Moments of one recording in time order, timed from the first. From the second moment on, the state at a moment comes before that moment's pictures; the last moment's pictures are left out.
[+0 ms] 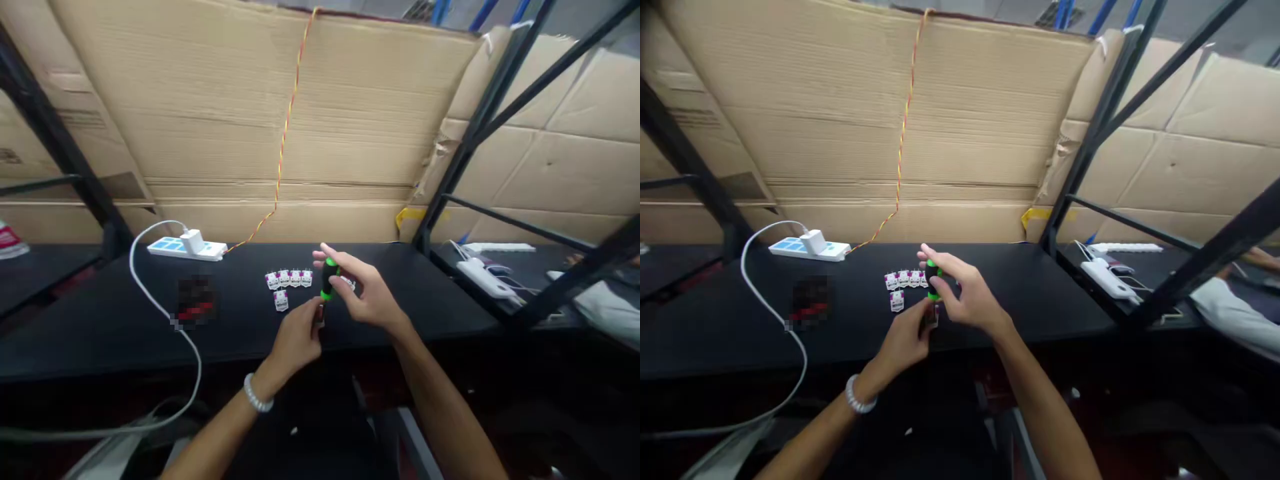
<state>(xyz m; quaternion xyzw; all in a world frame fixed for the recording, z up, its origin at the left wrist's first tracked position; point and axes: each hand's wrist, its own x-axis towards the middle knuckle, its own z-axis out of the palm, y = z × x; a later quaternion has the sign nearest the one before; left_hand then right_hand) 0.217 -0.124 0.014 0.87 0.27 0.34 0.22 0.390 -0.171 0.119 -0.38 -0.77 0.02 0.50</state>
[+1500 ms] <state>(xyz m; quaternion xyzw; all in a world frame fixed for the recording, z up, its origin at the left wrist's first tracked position) 0.218 -0.125 0.013 0.87 0.26 0.35 0.22 0.401 -0.181 0.125 -0.43 -0.76 -0.06 0.48</state>
